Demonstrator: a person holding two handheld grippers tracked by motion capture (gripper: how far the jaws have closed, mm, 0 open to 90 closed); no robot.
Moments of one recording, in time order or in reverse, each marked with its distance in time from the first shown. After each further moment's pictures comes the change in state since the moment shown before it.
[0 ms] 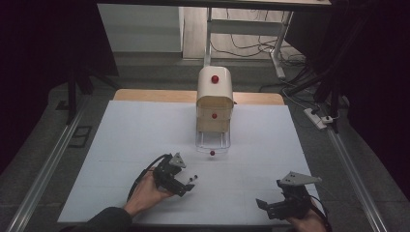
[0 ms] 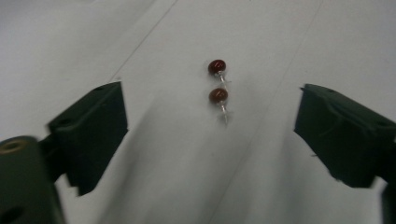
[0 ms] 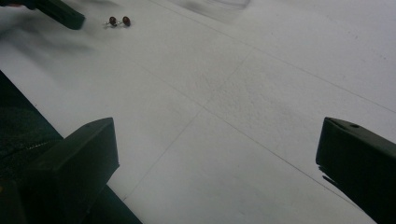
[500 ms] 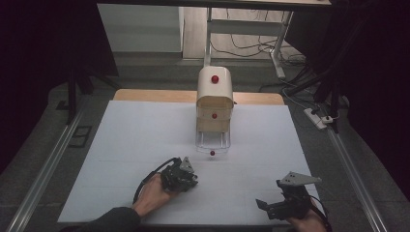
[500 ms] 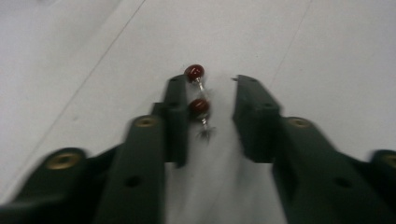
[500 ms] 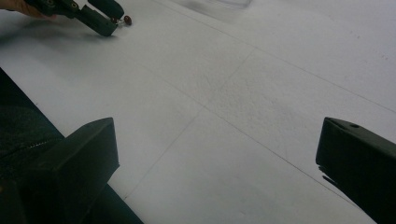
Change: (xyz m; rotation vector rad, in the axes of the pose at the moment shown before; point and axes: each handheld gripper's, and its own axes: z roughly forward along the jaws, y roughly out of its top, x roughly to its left) left arm -0.014 0.008 0.014 0.048 0.021 0.021; right arm 0.000 0.000 0.000 -0.001 0.004 -0.006
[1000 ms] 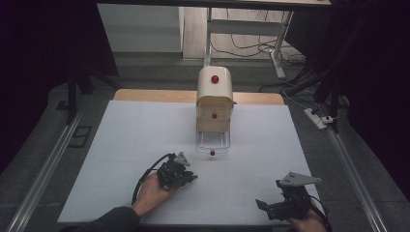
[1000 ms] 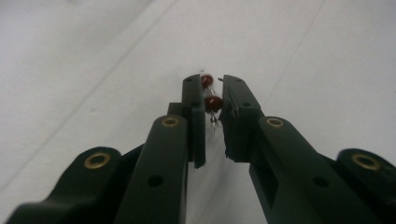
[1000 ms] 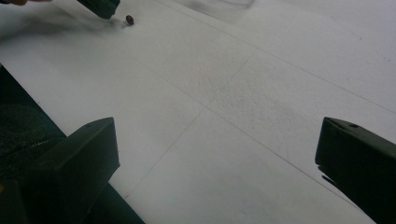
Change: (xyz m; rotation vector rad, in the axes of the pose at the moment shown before) left arm 0.010 0.002 -0.016 -0.057 -0.038 -0.090; right arm 0.000 0.000 0.000 0.001 0.005 -0.008
